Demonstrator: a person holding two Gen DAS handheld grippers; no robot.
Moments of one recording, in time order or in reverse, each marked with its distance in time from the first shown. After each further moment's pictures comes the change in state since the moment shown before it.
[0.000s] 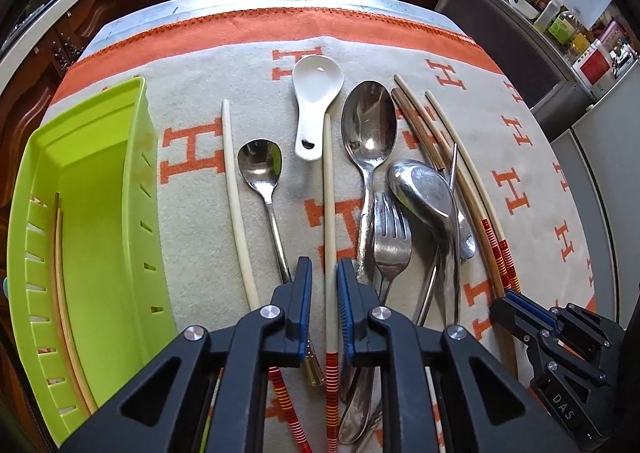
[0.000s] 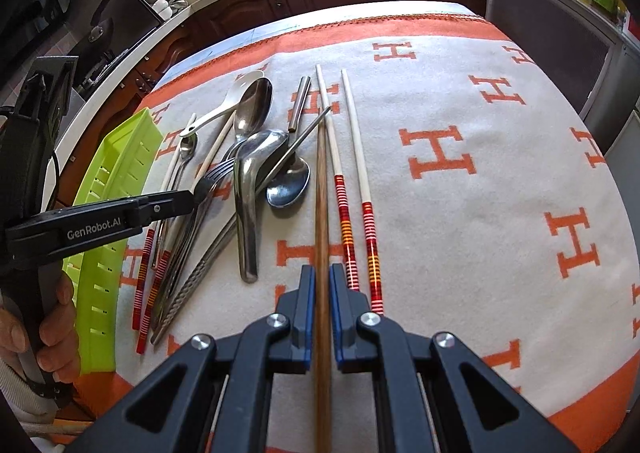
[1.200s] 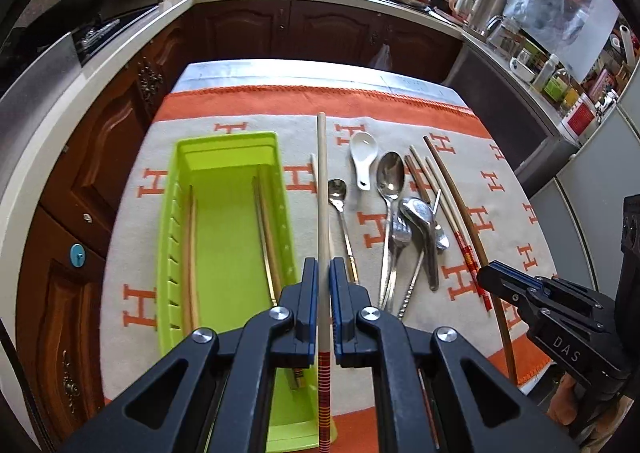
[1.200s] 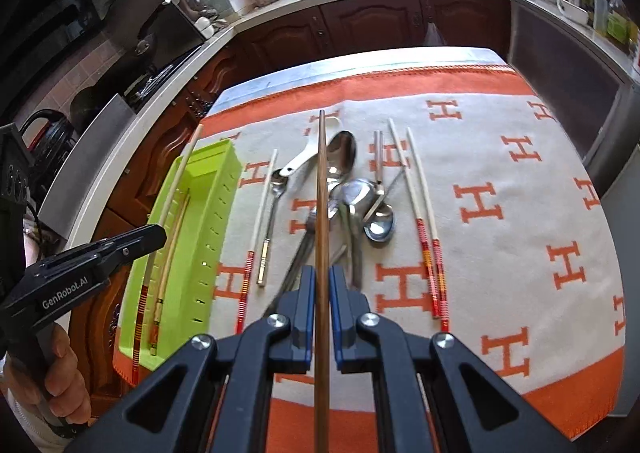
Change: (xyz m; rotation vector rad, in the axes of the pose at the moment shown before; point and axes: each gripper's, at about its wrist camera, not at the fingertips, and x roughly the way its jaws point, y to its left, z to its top) left arm -0.143 0.044 -0.049 -0.108 -0.211 0.055; right arm -0.067 0.066 0.019 -0.057 -0.064 0.096
